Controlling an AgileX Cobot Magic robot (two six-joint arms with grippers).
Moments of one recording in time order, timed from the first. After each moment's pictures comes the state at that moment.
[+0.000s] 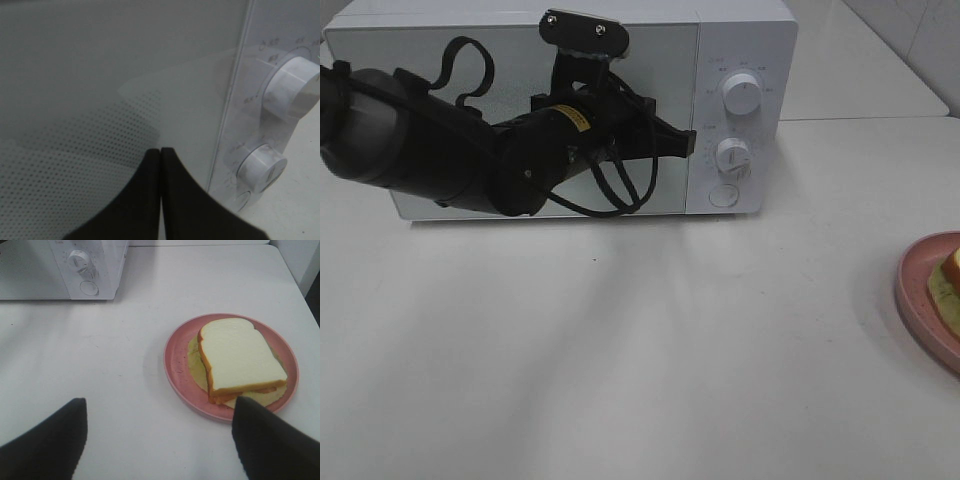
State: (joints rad) left arm -0.71 2.07 -1.19 -0.33 -0.57 0.21; right arm 0.07 0.00 -0.50 -0.02 1.05 0.04
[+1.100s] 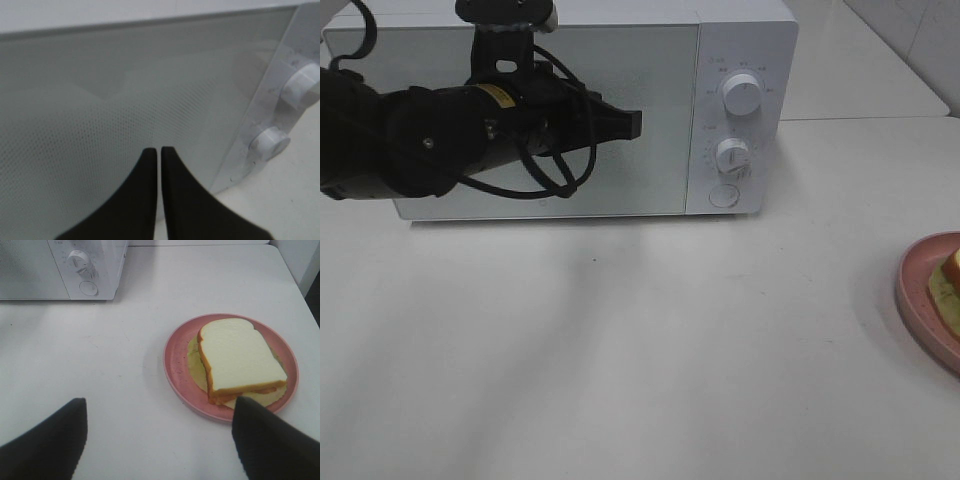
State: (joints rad) left arm -0.69 1.83 -0.98 -0.43 -0.44 0.21; right arm 0.07 0.00 -0.50 -0.02 1.05 0.04
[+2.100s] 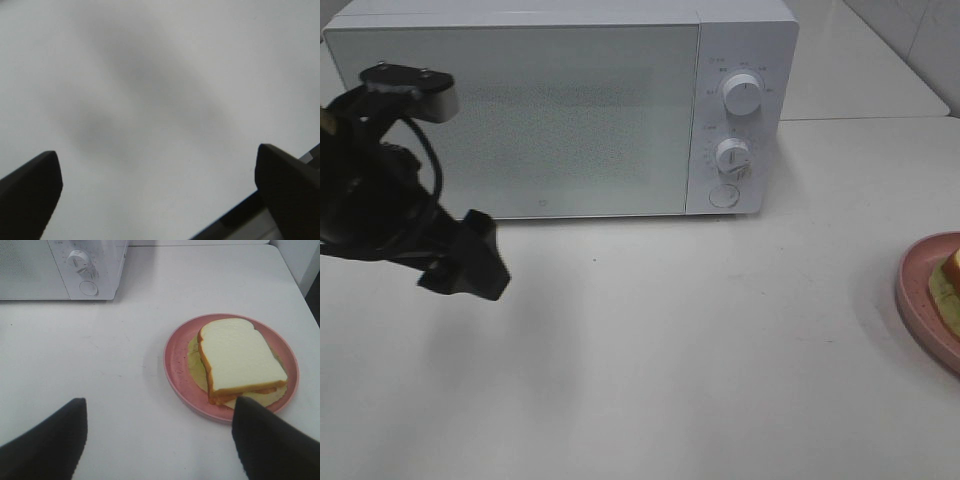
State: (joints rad) left arm -0.50 1.47 -0.90 -0.23 0.73 0.18; right arm 0.07 0.00 -0.50 -0.02 1.05 0.04
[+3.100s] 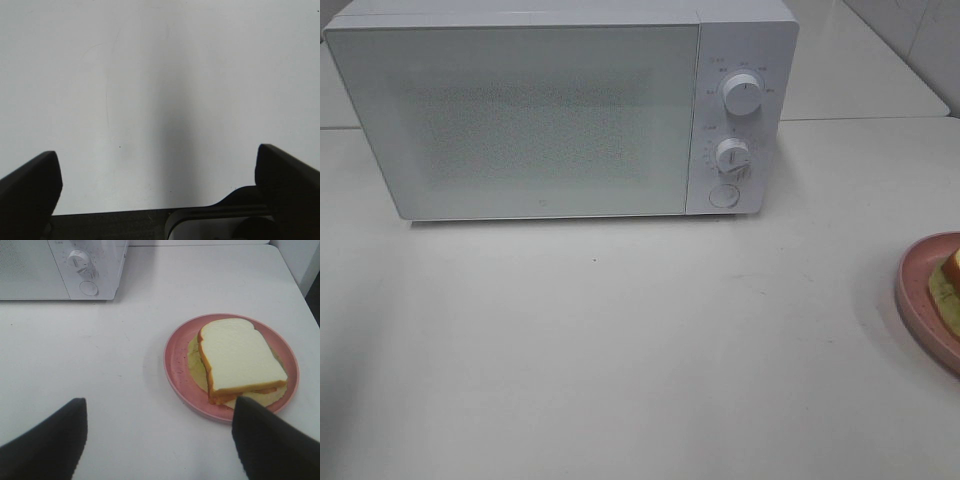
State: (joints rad) left arm 0.02 0.85 -0.80 -0.09 1.08 0.07; right arm 0.07 0.00 -0.50 -0.02 1.05 0.04
